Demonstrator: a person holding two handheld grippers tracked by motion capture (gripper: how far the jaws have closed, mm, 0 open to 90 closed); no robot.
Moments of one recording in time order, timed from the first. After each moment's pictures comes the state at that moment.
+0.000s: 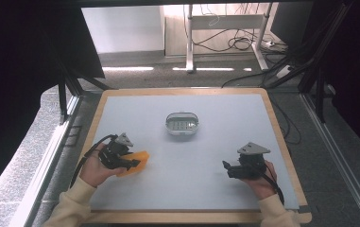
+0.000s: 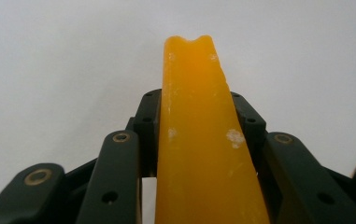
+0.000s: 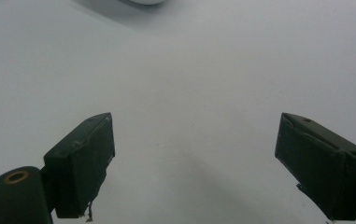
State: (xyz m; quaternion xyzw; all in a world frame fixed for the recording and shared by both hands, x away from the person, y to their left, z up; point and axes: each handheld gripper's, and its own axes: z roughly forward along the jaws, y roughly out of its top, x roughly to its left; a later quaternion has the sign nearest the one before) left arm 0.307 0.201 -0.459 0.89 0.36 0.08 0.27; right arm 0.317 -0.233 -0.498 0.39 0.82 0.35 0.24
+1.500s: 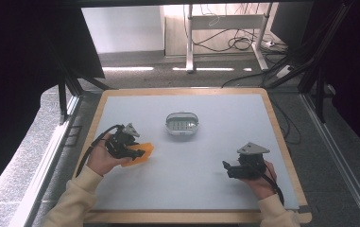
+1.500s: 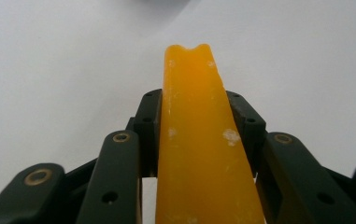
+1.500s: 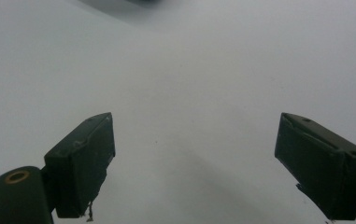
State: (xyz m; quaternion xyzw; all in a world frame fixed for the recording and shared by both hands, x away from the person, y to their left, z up) left arm 0.332 0.187 -0.447 0.90 0.34 0.10 0.26; right arm 0.317 -0.232 -0.499 0.39 0.82 0.35 0.24
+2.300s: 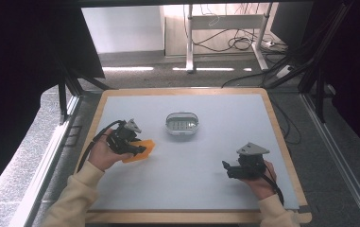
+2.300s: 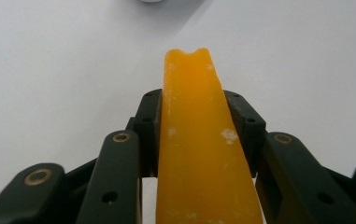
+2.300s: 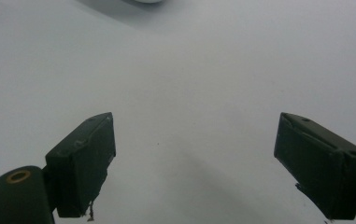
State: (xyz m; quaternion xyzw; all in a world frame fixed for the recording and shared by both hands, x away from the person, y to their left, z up) left arm 0.341 0.182 -0.438 0.90 0.33 0.11 0.26; right arm 0.316 -0.231 -0.498 0.39 0.82 0.35 0.24
